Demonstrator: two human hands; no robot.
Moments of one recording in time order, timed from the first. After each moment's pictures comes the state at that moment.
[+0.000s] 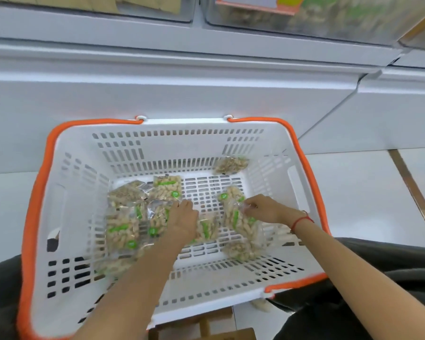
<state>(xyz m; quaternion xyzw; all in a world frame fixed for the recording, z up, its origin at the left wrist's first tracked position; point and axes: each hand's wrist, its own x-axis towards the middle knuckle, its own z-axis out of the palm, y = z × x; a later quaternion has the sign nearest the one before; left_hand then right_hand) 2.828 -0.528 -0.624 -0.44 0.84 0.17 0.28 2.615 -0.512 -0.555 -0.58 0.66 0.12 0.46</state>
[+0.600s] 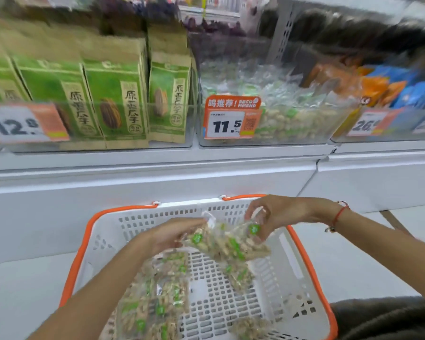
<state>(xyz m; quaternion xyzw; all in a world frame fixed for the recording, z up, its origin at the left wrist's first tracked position) 2.873 -0.594 -0.433 -0.48 0.54 0.69 -0.06 2.623 -0.562 -0.348 -0.63 0.60 0.04 0.49</state>
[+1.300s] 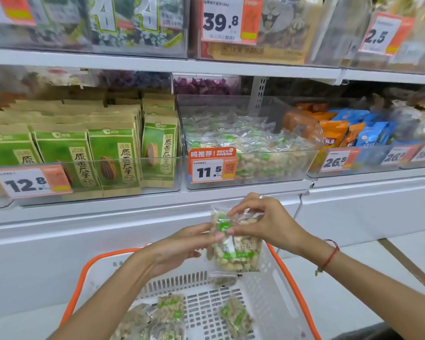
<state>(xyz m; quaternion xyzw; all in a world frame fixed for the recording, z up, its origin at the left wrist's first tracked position) 2.839 -0.582 -0.340 -0.34 0.61 0.71 -0.12 2.633 -0.543 -0.303 -0.70 0.56 -0.36 0.27</state>
